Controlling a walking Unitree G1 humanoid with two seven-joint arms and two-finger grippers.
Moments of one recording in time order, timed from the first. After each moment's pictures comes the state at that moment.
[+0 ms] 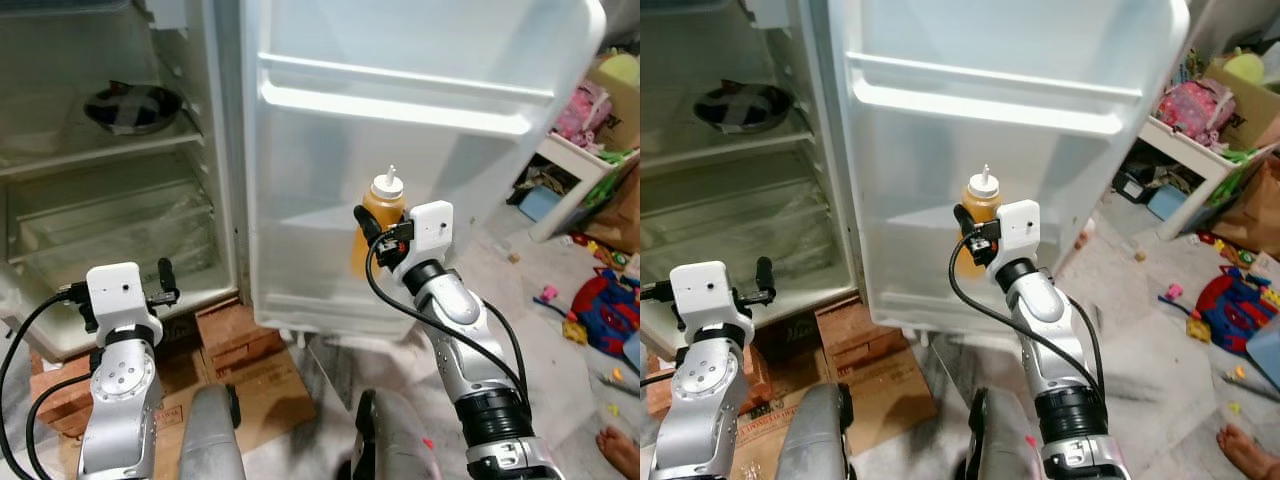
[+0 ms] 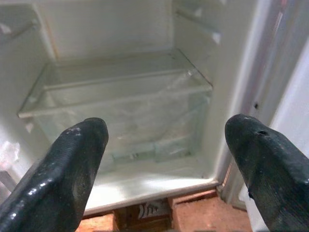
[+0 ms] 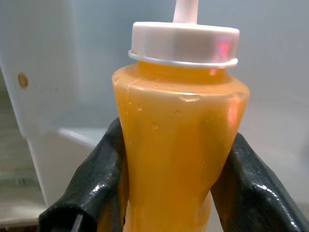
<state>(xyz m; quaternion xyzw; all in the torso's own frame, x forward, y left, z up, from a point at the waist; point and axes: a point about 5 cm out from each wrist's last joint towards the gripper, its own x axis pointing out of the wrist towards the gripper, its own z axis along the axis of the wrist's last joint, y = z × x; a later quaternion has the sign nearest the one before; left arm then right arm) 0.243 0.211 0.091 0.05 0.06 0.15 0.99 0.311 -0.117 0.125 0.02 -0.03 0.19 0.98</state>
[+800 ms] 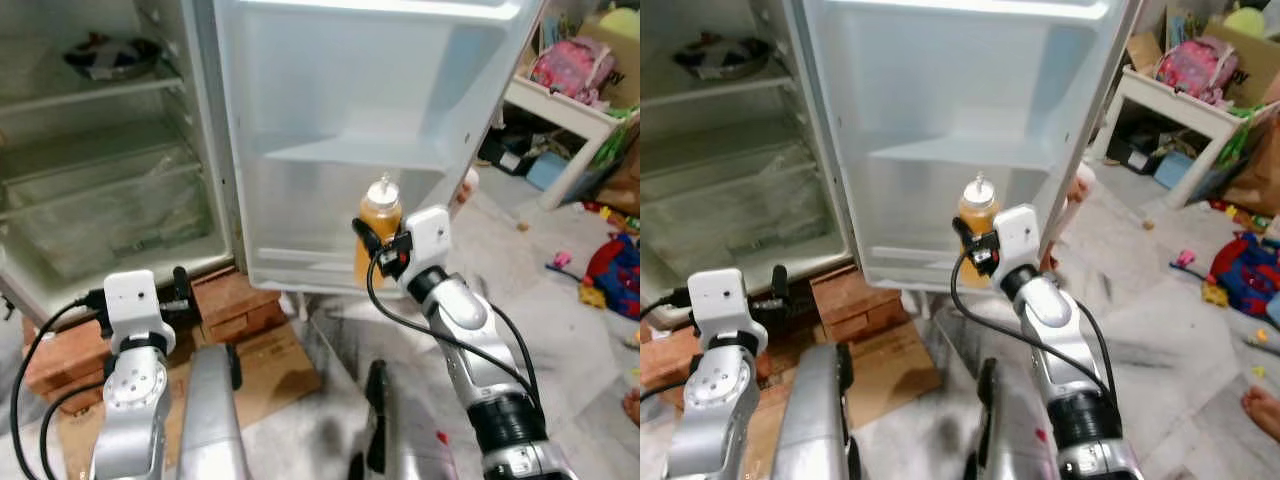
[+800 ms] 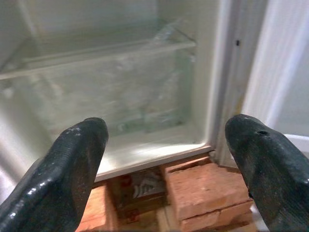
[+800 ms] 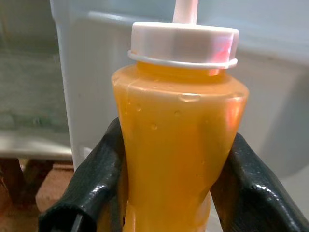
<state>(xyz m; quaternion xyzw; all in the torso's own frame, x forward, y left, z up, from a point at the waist) 0.241 0.207 0.090 0.05 0.06 0.13 0.99 0.303 -0.115 0.110 -0.03 -0.01 0.25 0.97</state>
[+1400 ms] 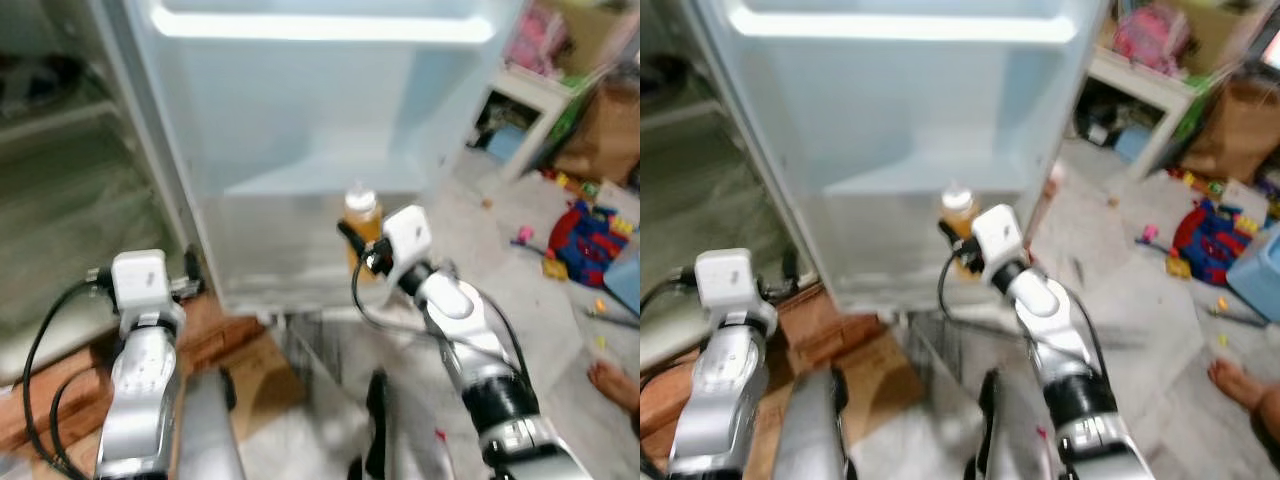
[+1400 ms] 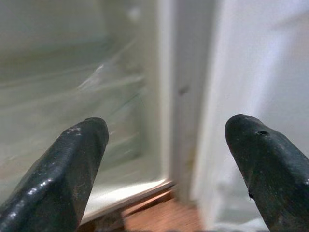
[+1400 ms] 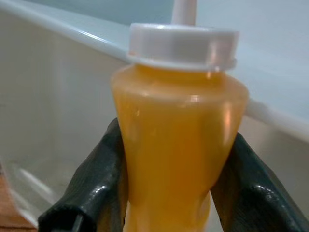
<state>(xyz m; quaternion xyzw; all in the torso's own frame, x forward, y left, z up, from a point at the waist) 0.245 0.202 0.100 0.05 0.04 0.13 0.99 0.324 -0.099 0.116 -0.08 -0.04 0.28 0.96</state>
